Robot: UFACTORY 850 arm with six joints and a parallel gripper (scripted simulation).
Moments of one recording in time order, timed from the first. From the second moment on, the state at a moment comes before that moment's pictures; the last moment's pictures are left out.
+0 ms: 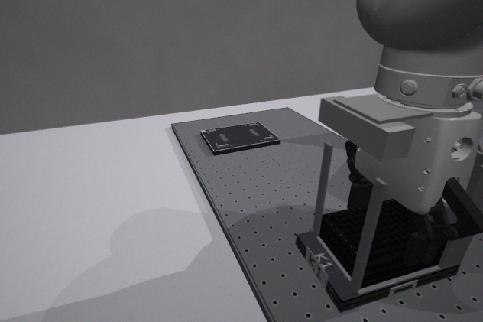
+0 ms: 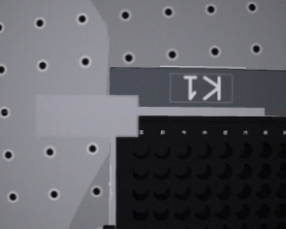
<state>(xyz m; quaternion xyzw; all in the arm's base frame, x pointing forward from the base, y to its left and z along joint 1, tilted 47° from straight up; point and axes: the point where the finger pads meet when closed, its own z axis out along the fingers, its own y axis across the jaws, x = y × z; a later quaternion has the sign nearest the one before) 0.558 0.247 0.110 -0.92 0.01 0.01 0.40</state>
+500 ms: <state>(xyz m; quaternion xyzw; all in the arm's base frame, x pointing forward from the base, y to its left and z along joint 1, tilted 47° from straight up) 0.558 0.247 0.110 -0.92 0.01 0.01 0.40</state>
